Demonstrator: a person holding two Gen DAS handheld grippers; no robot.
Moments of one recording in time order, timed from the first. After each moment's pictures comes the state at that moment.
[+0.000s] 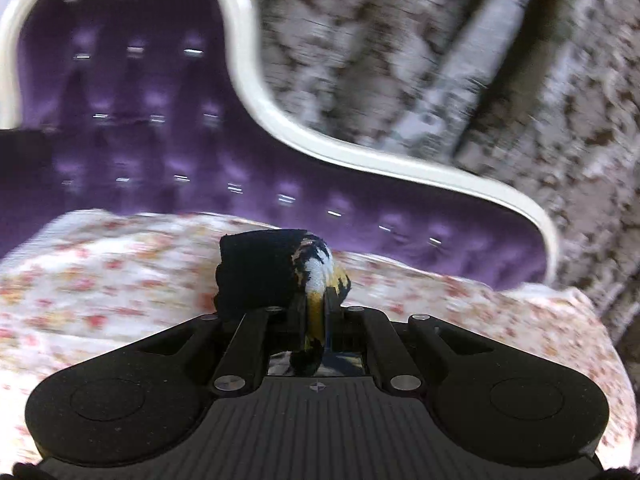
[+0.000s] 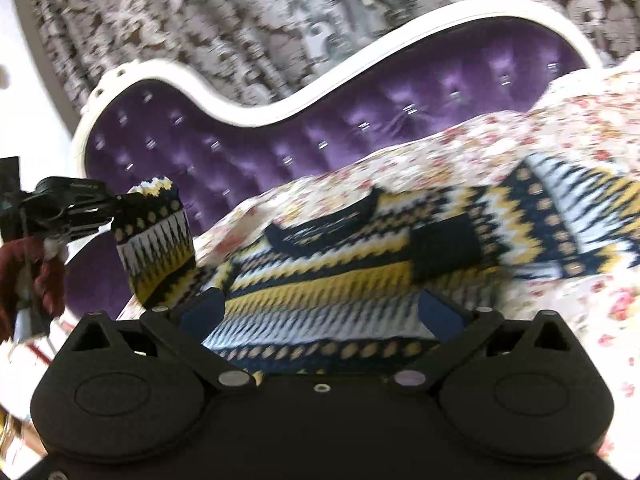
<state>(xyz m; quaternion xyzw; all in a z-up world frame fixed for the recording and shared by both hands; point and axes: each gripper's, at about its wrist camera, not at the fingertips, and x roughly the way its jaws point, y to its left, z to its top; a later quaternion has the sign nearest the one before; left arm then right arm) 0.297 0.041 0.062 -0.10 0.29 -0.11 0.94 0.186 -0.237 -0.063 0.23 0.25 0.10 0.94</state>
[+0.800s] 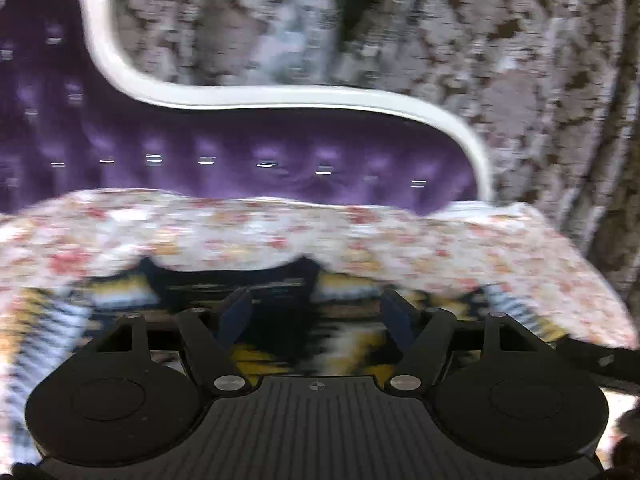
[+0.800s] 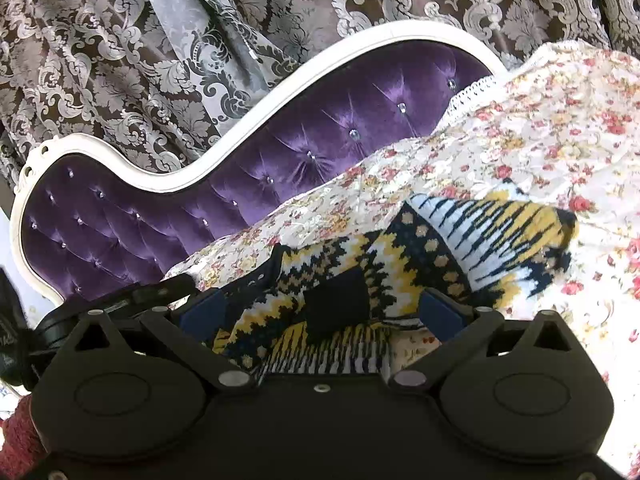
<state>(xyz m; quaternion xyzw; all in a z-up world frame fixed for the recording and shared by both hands) 0.278 -0.066 -0.005 -0.02 0.29 -0.19 0.94 0.189 -0.289 -0.062 0.29 0.24 0.00 0.93</state>
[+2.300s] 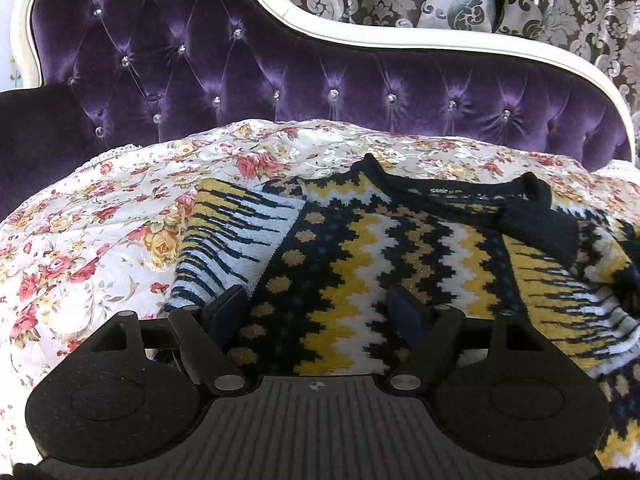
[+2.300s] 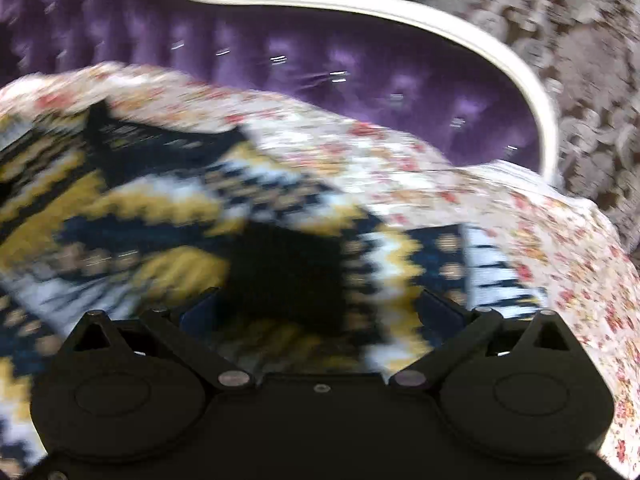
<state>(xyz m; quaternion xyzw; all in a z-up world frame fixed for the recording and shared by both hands) 0.286 0.027 -0.093 0.01 0.31 -0.01 0.95 0.288 -0.233 -0.109 -0.10 0.34 -0.10 0.93</state>
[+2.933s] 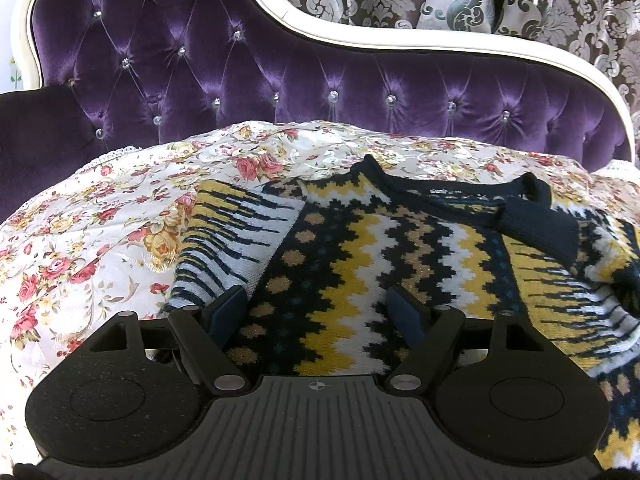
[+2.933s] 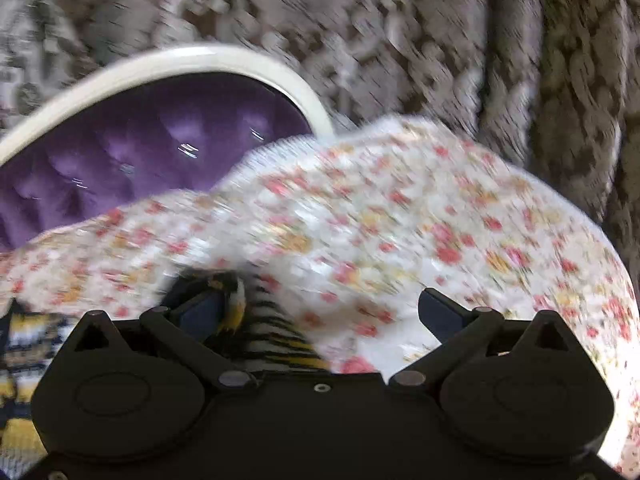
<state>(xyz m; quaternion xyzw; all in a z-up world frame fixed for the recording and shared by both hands) 0.285 0.026 -0.094 0.01 0.31 -0.01 0.95 0.254 -0.369 -0.052 0.11 0.28 -0.25 0.92</state>
